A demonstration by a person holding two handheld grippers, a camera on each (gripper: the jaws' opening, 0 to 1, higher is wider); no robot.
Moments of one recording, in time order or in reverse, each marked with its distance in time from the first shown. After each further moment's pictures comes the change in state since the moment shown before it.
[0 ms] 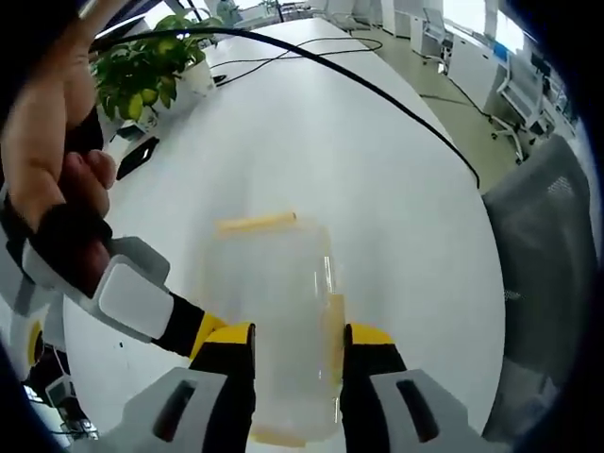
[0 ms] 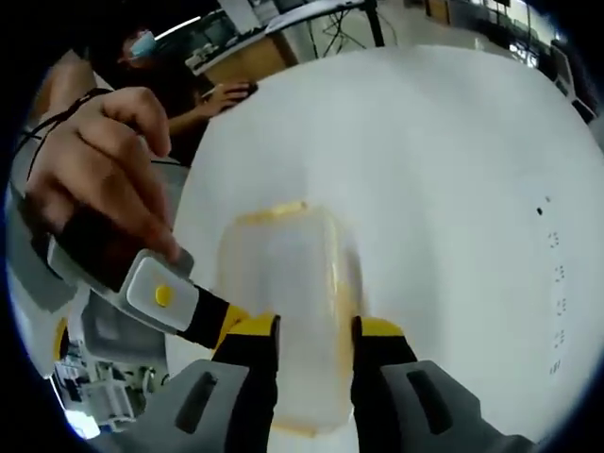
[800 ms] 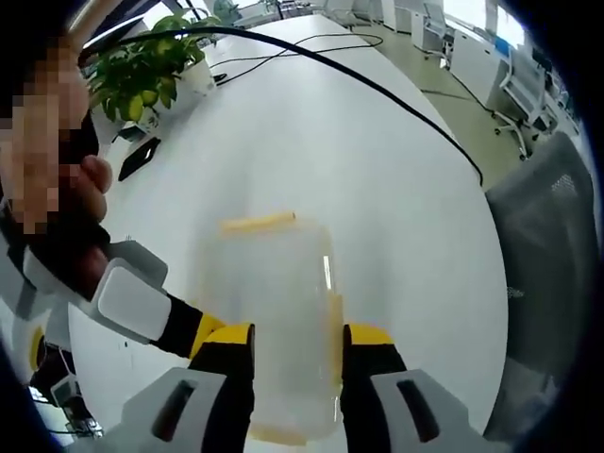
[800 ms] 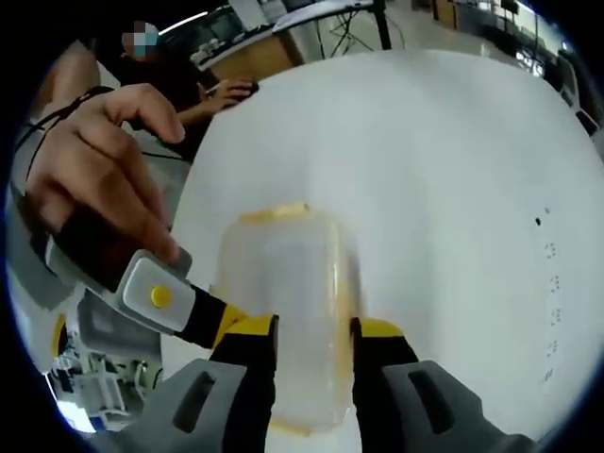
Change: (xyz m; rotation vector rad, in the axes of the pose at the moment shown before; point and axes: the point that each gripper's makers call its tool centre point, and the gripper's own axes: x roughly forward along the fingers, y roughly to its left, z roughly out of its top) left arm -0.002 0.000 0.001 0.006 0.016 0.019; right arm 0.003 0.022 0.013 -0.067 -0.005 -0.022
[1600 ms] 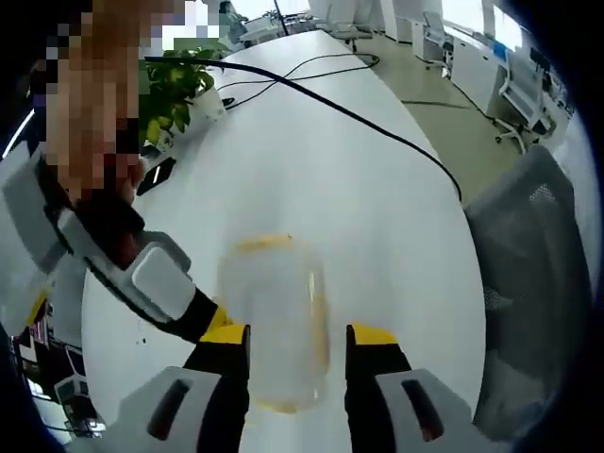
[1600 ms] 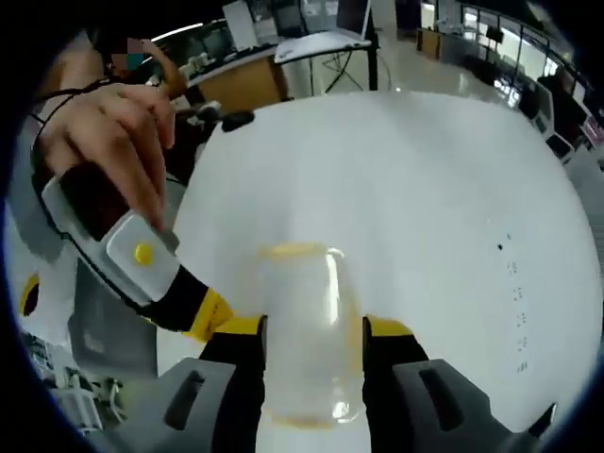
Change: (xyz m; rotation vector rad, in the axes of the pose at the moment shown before) left arm -0.062 -0.009 0.004 -0.053 -0.065 0.061; right arm -0.041 0.023 0.016 0.009 -0.144 -0.159
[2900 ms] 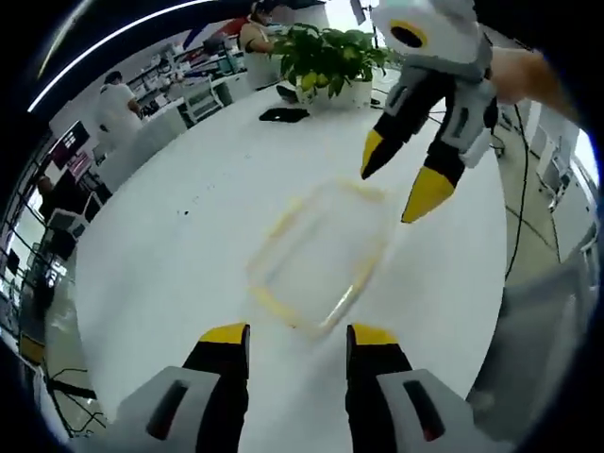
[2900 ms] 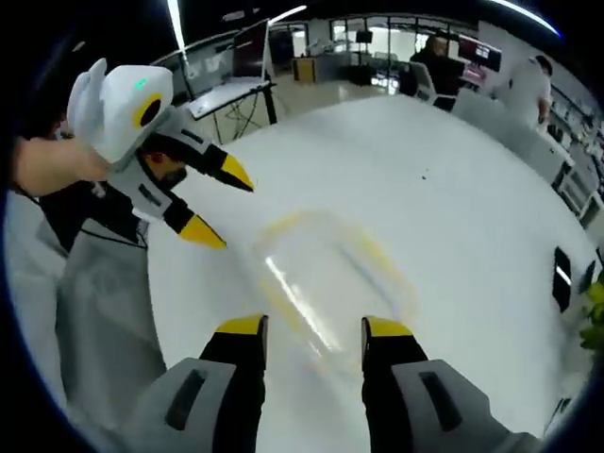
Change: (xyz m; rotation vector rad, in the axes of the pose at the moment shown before) left arm -0.028 0.012 -0.093 -0.673 -0.049 0.285; right arm -0.024 0.041 -0.061 0.465 -0.264 -0.366
